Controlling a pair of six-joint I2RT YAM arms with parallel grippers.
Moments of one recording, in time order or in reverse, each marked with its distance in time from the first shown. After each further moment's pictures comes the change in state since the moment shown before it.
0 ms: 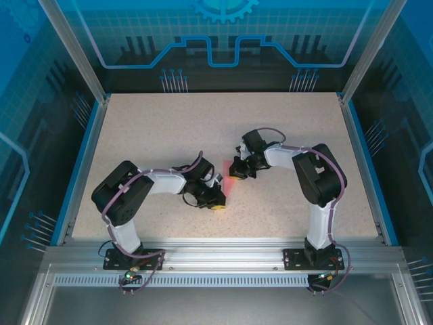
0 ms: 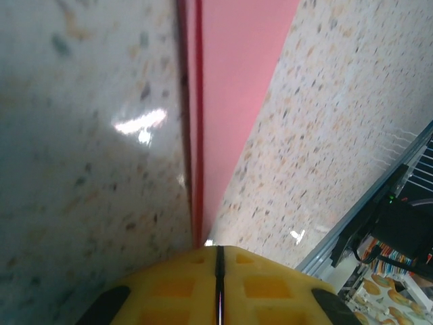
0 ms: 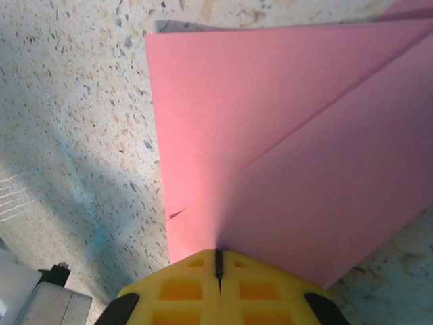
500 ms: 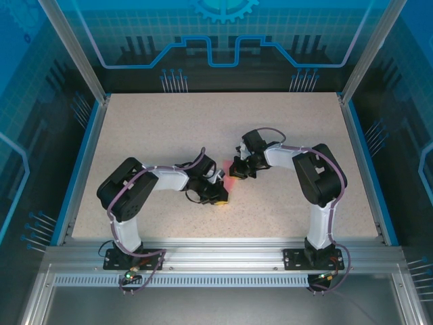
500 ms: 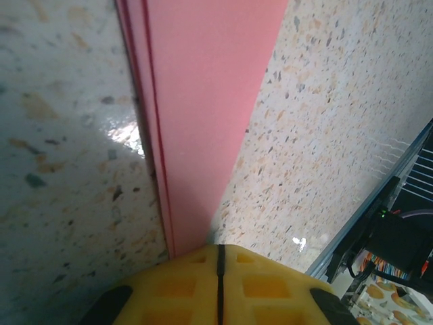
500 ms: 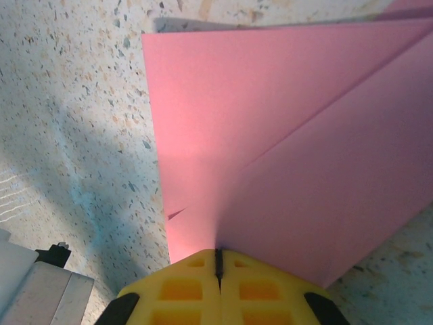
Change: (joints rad) left arm 0.011 0.068 0.050 0.049 0.000 0.007; right arm 0.000 0.000 0.000 -0.008 0.005 0.000
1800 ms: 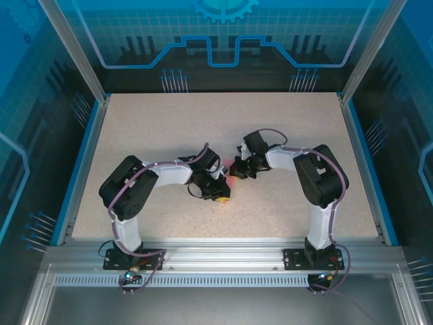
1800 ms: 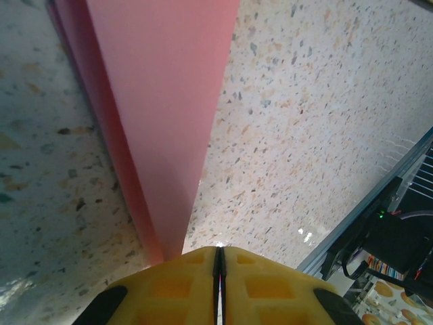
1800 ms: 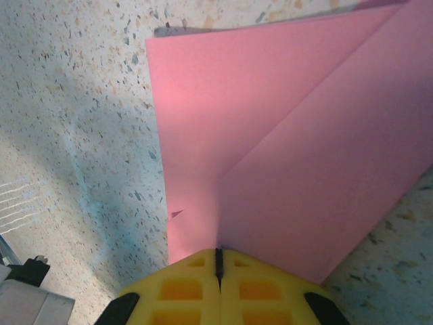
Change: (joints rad) left arm 0.000 0.024 0.128 -0.166 -0.015 0.044; right arm -0.003 -0.018 -0.046 0.083 0.000 0.031
